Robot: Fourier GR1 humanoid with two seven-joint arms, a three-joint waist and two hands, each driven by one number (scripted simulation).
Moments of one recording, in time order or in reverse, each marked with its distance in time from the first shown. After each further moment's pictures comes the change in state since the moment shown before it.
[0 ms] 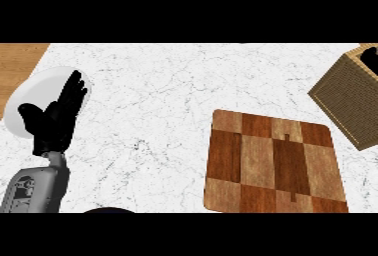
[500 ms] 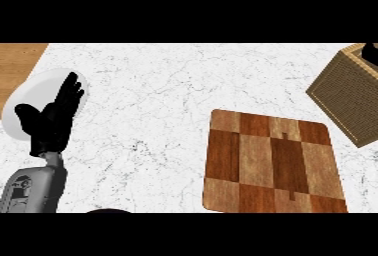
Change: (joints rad) left arm 0.002 0.010 0.024 0.030 0.012 -0.005 -0.018; right arm 0.013 0.012 -0.123 -0.114 -0.115 -0.254 -0.045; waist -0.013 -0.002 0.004
